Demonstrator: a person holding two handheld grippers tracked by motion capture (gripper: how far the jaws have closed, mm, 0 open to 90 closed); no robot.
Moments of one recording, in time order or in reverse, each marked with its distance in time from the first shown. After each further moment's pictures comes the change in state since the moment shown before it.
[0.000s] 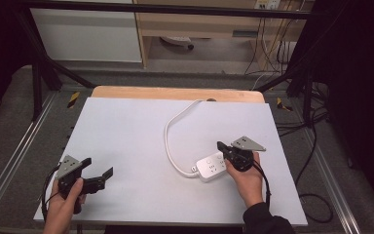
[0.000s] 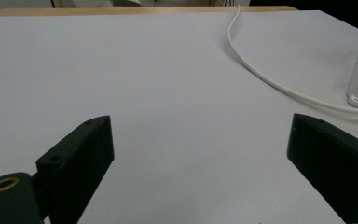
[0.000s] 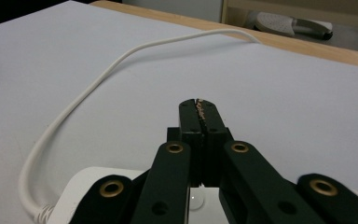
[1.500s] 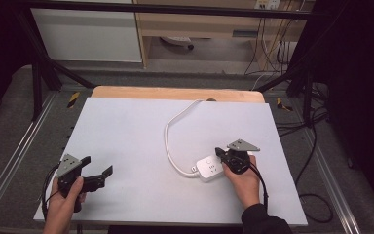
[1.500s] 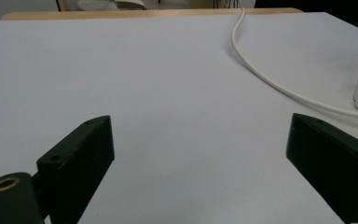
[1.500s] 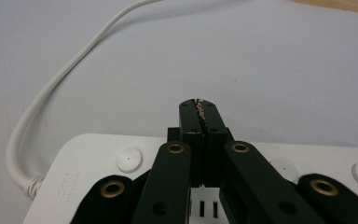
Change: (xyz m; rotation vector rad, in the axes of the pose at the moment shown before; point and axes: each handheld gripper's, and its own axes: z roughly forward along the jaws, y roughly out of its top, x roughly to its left) left arm 0.001 0.003 0.001 -0.005 0.018 0.002; right arm 0.002 -0.013 0.010 0.109 -0.003 0.030
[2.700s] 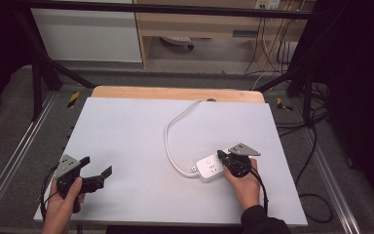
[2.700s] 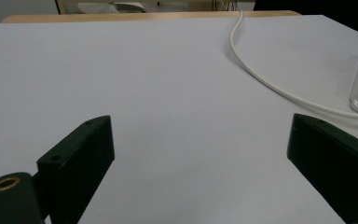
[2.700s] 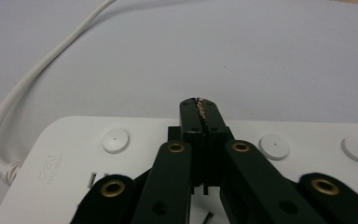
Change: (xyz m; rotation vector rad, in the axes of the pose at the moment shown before) left arm 0.000 0.000 -0.003 -0.014 -0.004 -0.001; right arm 0.000 -0.013 -0.001 -0.005 -0.041 -0.001
